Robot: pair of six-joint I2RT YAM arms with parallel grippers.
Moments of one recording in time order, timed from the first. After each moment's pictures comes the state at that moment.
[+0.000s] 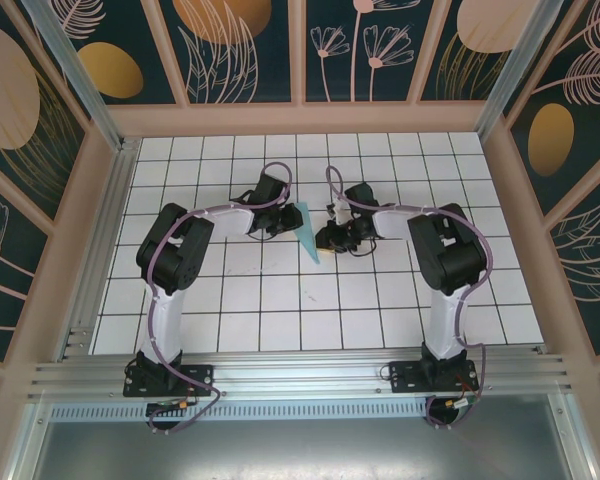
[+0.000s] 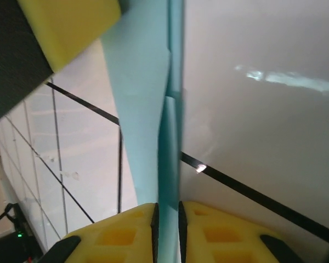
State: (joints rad) left arm -0.52 2.12 1.33 -0.12 0.28 -0.71; right arm 0.42 1.96 1.10 -0.25 -0.67 0.43
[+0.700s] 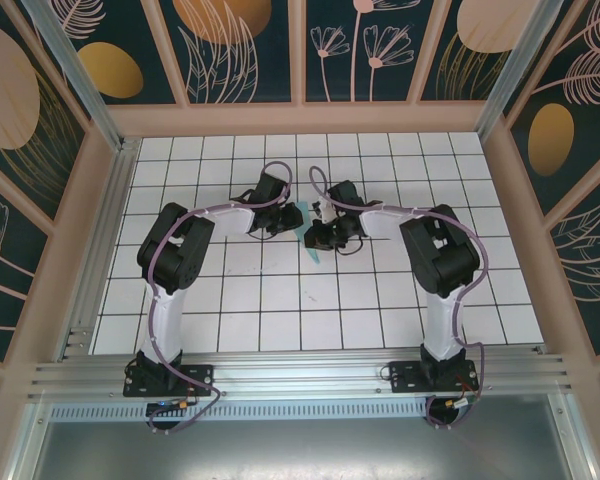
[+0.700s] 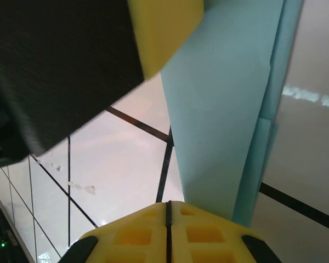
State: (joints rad) left arm -0.52 2.13 1.34 -0.12 0.28 -0.72; right arm 0.52 1.99 1.18 -0.28 -0.60 0.45
